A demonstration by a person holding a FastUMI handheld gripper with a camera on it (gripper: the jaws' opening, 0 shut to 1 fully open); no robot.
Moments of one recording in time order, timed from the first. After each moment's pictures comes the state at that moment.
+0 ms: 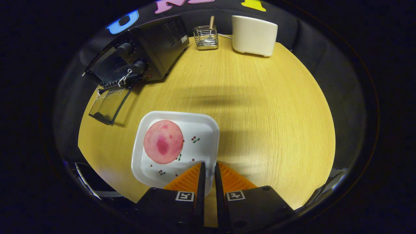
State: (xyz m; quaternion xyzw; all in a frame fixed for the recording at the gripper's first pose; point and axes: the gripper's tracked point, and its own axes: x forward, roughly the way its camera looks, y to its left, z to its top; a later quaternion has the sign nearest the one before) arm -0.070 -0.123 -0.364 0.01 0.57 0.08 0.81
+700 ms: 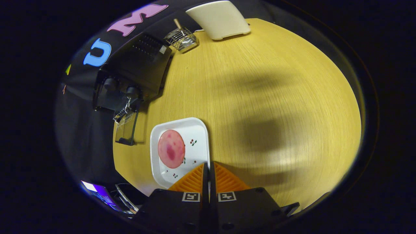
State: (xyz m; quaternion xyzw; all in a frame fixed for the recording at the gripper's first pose) arm -0.076 -0.121 -0.360 0.23 0.59 0.09 0.77
